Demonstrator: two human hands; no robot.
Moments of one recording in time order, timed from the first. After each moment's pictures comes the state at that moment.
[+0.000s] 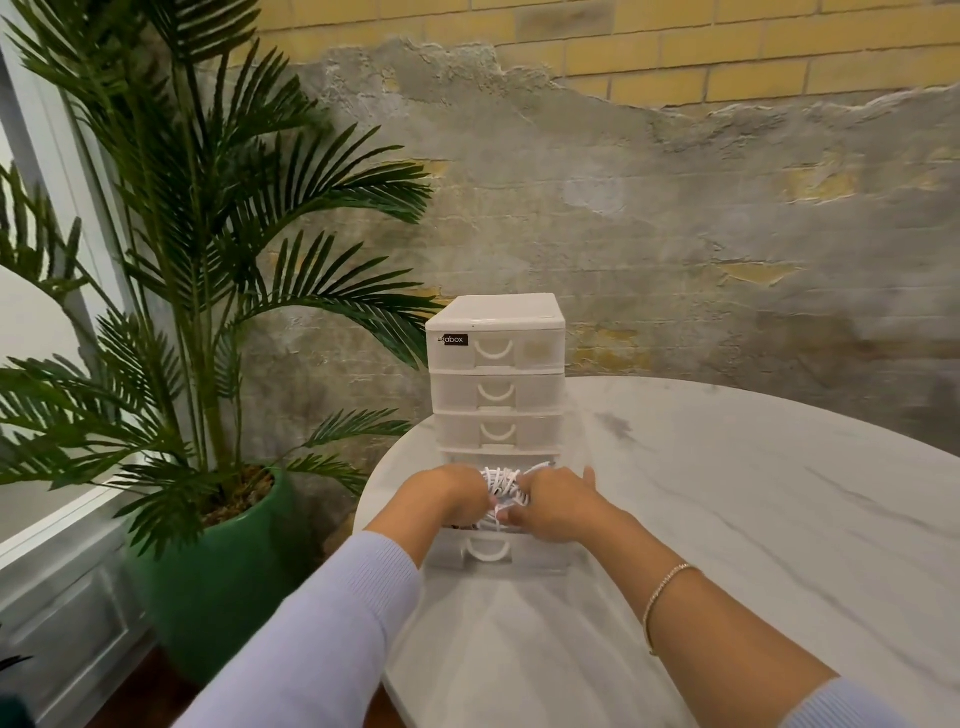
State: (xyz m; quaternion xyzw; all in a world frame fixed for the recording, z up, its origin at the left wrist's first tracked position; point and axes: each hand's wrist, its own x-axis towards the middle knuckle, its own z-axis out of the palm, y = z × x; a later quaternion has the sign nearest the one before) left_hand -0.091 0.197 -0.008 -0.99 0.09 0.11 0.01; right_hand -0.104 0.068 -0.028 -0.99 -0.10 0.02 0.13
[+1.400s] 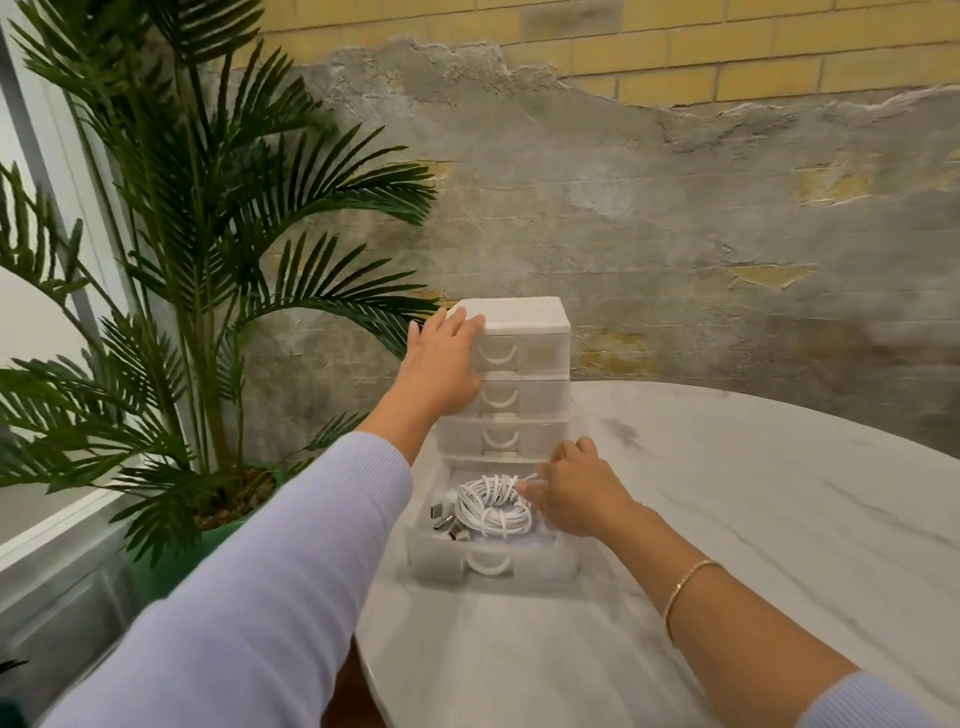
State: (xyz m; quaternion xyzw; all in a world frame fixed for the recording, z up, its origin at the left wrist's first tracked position) left_hand -0.052 0.213 0.071 -0.96 0.11 -0.25 -0.08; right_hand -0.085 0.051 -0.021 -0.99 -0.14 -0.06 0.04
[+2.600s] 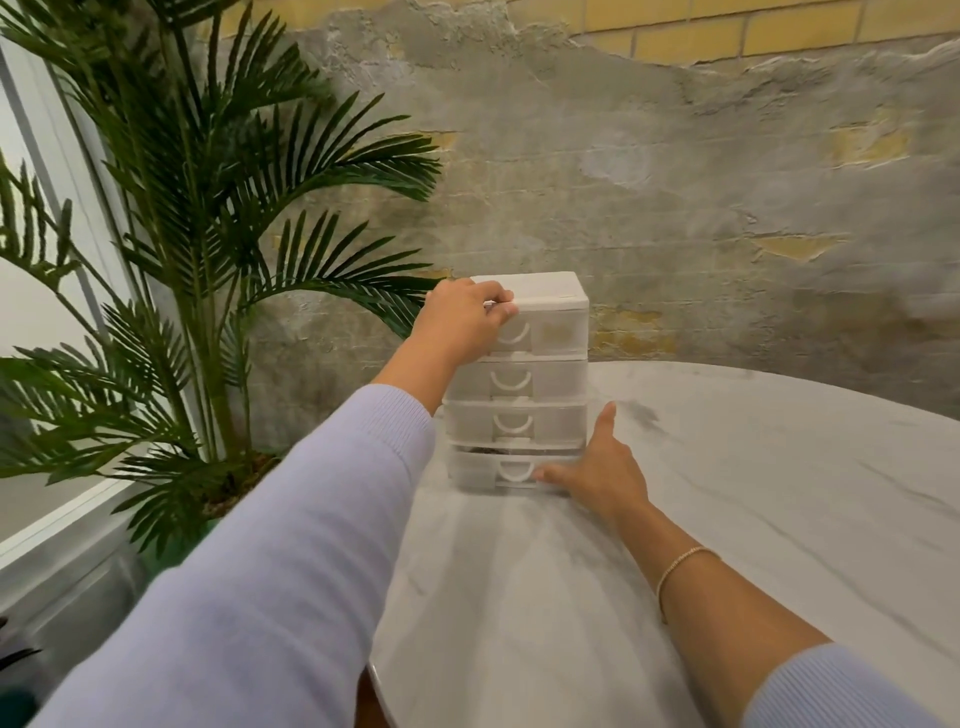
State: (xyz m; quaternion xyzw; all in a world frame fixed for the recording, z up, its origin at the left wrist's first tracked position) left_hand -0.034 0.205 0.092 -0.95 0.11 -0.25 -0.17; right_hand -0.056 0.048 -0.046 -0.92 0.03 -0.09 0.38
